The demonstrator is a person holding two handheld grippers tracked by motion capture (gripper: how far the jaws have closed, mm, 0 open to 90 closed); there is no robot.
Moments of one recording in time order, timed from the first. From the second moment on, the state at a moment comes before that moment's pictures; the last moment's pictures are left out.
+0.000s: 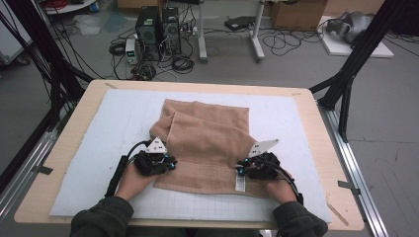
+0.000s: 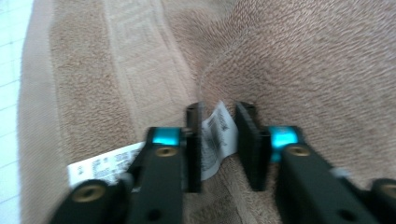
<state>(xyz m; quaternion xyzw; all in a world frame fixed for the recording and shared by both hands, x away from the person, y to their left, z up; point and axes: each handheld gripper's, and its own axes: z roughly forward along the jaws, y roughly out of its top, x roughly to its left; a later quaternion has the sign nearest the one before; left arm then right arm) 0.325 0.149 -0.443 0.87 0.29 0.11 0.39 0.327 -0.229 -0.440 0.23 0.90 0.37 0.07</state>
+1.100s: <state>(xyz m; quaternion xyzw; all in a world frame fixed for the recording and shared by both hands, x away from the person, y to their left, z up) 0.265 0.204 -0.405 0.84 0.27 0.08 0.46 0.273 -0.207 -0.383 0.14 0.90 0.41 0.06</state>
